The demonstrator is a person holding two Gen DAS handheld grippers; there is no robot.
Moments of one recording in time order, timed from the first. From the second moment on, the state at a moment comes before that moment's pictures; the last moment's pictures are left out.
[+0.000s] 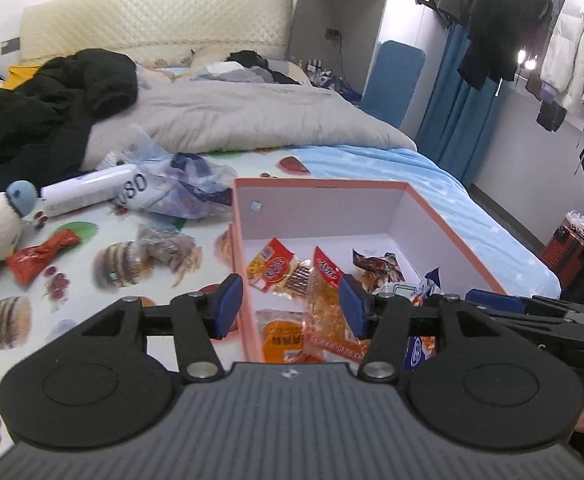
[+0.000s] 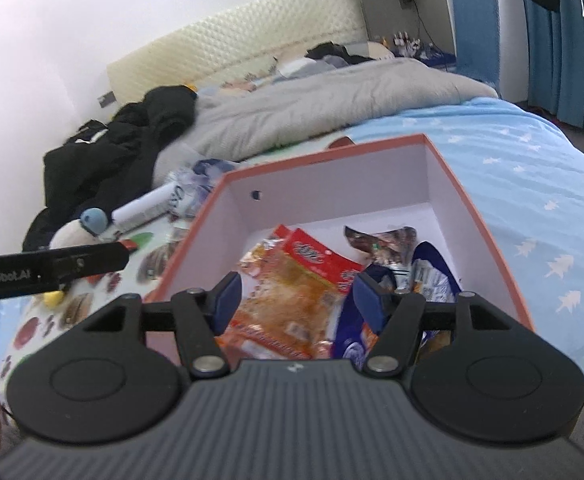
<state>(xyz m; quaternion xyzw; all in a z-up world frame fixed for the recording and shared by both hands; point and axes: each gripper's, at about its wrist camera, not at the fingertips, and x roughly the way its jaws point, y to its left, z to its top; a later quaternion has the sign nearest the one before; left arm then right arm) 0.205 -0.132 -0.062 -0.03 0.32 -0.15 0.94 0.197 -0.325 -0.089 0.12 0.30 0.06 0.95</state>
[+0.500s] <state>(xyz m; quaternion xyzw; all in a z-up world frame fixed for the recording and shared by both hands) 0.127 -0.067 -0.061 -0.06 0.32 -0.10 0.94 0.146 -0.272 -0.077 0.10 0.28 0.11 0.95</state>
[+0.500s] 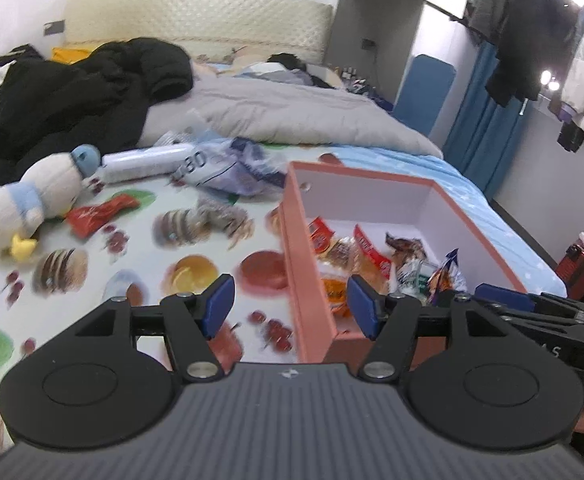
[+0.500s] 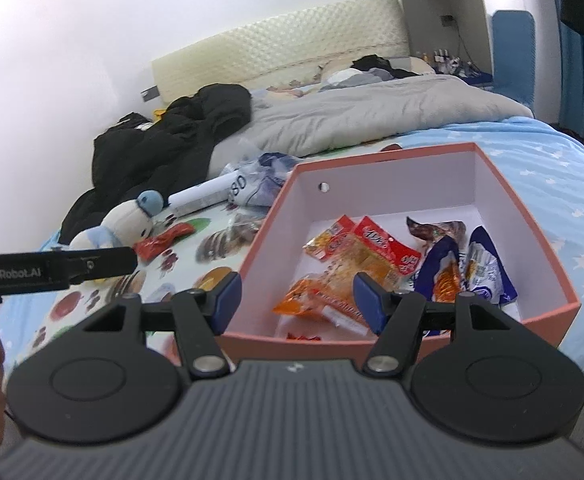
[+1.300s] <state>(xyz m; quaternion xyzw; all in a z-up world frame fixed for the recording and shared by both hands) 0.076 0.003 -0.069 -0.11 0.34 -0.06 0.93 0.098 -0.201 -0.071 0.07 0.28 0.15 0.95</state>
